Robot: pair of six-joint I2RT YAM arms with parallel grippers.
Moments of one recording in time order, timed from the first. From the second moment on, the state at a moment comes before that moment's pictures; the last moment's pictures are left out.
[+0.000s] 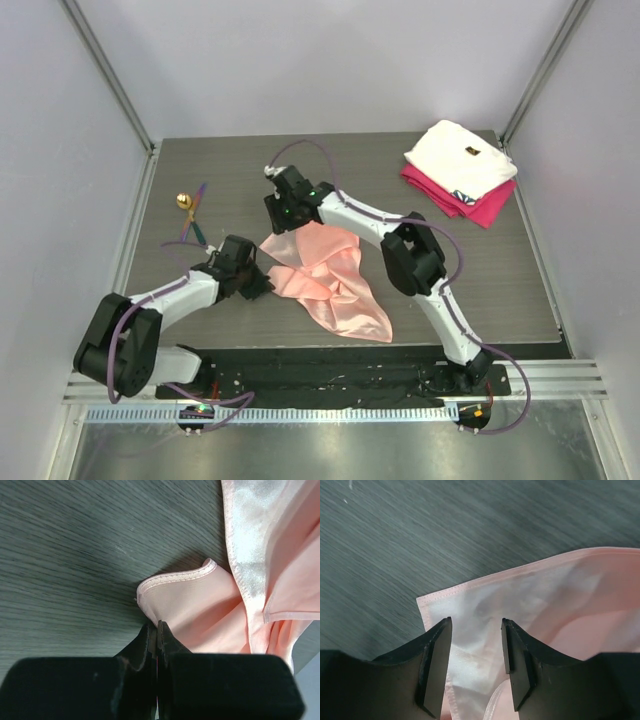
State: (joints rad) left arm -0.41 1.32 0.53 -0.22 0.05 -1.09; right arm 0.78 2.32 1.99 -0.52 -0.03 0.31
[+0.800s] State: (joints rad) left arm -0.41 1.32 0.51 -0.15 0.05 -1.12; right arm 0.92 2.44 2.07 -0.60 0.09 0.16
